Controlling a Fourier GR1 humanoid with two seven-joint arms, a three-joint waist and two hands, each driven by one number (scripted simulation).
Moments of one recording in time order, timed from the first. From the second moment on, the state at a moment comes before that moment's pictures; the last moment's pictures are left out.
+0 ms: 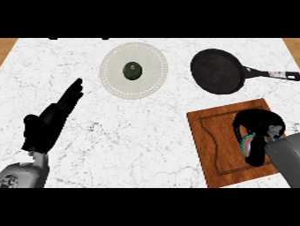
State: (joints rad) left arm -0.14 0.23 -0.08 -1.61 -0.02 -0.08 0.21; right arm -0.37 -0.50 0.32 -1.32 0.75 0.85 0.29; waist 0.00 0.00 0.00
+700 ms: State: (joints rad) left arm -0.13 0.24 -0.04 -1.58 -0.02 -0.09 0.19; right arm -0.29 -0.14 0.50 -1.82 1.01 0.32 0.48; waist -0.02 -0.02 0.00
